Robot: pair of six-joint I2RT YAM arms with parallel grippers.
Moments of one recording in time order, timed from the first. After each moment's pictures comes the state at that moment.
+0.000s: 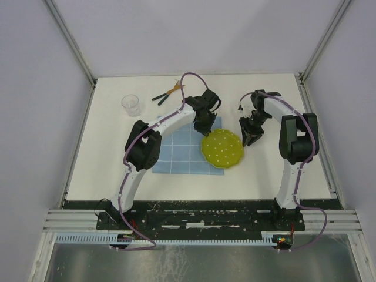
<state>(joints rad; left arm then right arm) -0.72 2.28 1.98 -0.83 0.05 -0.25 0.11 2.08 1.55 -1.05 -0.31 -0.13</state>
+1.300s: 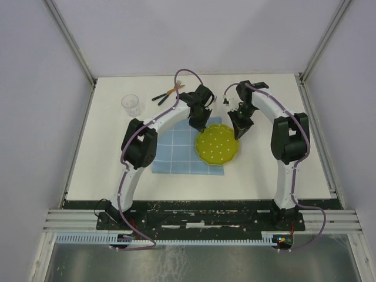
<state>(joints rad) -0.67 2.28 1.99 -0.83 0.08 -0.20 0.23 2.10 1.75 -1.18 -0.31 -0.18</state>
